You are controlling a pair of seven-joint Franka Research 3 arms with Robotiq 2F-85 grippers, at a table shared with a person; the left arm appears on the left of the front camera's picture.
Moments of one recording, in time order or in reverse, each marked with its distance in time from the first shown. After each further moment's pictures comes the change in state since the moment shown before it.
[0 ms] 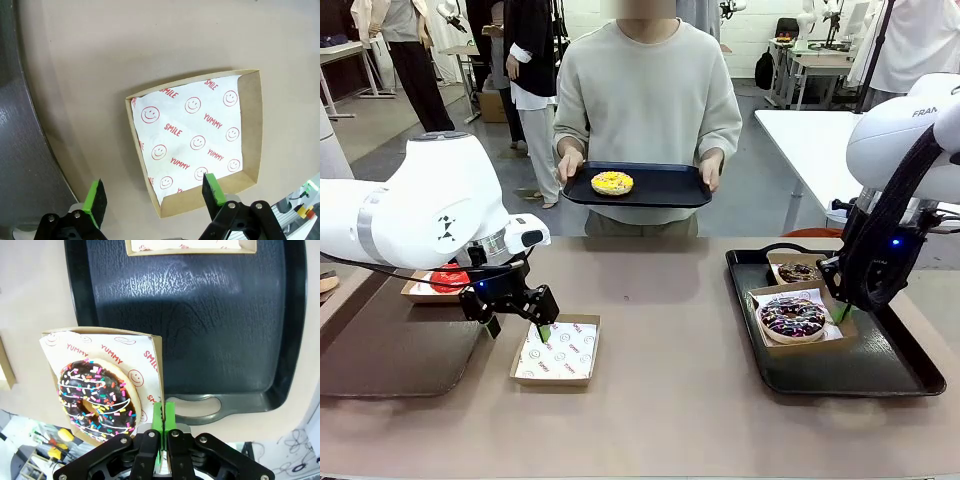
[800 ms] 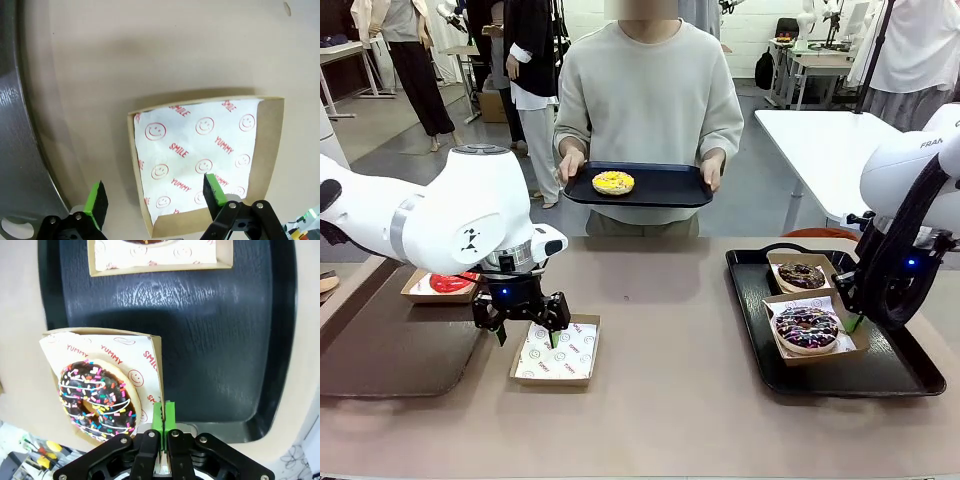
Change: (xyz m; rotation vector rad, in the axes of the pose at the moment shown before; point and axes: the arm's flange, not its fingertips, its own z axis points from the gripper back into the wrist) left arm 0.013 -0.017 -0.025 0.091 0.026 0.128; right arm 0.013 -0.039 -0.029 0.015 -0.061 0.029
